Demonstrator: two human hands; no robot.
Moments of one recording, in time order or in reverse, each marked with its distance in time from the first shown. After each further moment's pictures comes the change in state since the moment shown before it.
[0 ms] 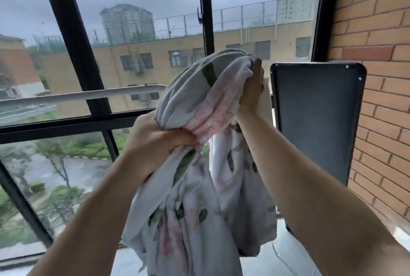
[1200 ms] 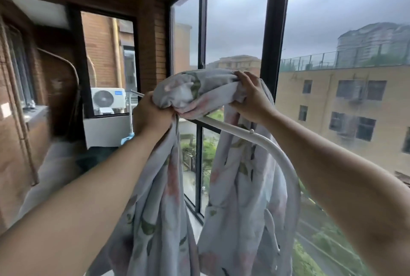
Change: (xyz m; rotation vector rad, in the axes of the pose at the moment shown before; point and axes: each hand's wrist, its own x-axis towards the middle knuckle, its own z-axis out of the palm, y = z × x) left_hand 0.082 -0.018 -0.154 0.932 1.456 -0.218; right_hand 0.051 0.127 0.288 -0.079 -1.195 -0.473
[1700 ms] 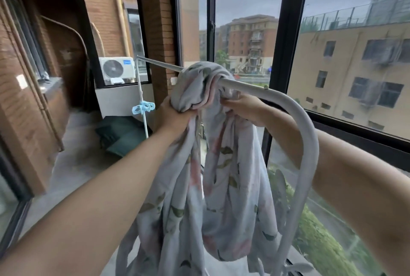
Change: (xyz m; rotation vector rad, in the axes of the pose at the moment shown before) left_hand -0.056 -0.067 0.042 -0.043 -0.242 -0.112; right_hand -0.070 0.005 0.075 0.370 -0.467 0.466
